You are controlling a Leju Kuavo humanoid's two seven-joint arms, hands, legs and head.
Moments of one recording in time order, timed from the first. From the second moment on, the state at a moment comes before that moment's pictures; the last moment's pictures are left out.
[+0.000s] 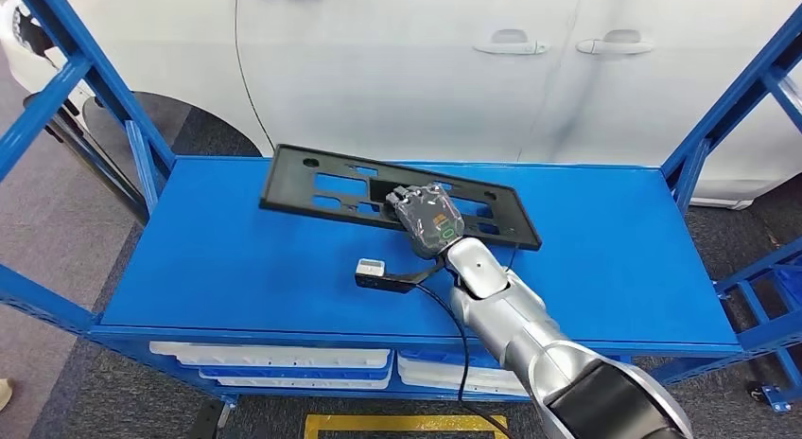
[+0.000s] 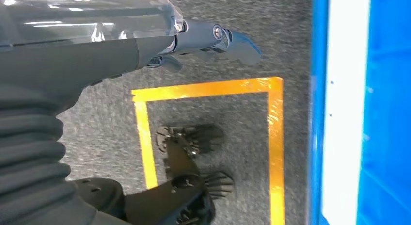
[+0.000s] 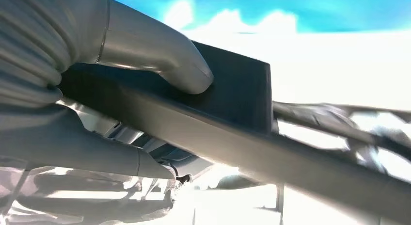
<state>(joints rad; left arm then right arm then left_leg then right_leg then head) -0.16 -0.04 0.23 -0.22 -0.12 0.00 -0.38 -0.77 0.15 0.53 -0.56 1.03 -0.50 -0.28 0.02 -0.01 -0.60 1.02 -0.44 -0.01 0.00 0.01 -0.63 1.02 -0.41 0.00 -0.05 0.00</state>
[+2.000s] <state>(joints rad) -0.08 -0.01 0.43 -0.22 -0.06 -0.04 -0.49 -0.08 0.07 0.35 -2.01 -0.17 0.37 -0.67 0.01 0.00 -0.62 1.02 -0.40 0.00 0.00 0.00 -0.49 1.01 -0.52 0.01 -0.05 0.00</state>
